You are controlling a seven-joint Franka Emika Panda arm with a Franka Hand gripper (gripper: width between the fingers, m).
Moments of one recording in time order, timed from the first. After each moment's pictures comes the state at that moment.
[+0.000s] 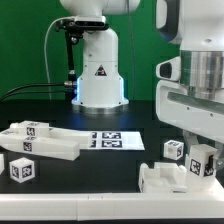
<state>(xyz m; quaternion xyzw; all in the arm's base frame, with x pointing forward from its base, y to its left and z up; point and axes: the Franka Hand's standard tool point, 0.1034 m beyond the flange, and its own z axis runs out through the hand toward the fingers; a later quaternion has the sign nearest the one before) 0.608 0.127 0.066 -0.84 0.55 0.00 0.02</state>
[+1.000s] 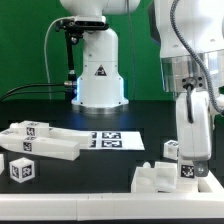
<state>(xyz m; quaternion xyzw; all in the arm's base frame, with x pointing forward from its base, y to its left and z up) 0.615 0.122 0.063 -0.56 0.82 0.03 0.09</state>
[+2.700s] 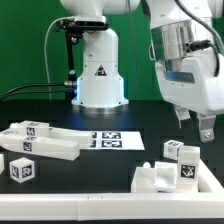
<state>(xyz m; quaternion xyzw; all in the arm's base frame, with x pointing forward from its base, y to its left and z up) 0.582 0.118 0.103 -0.74 0.66 0.01 0.11</state>
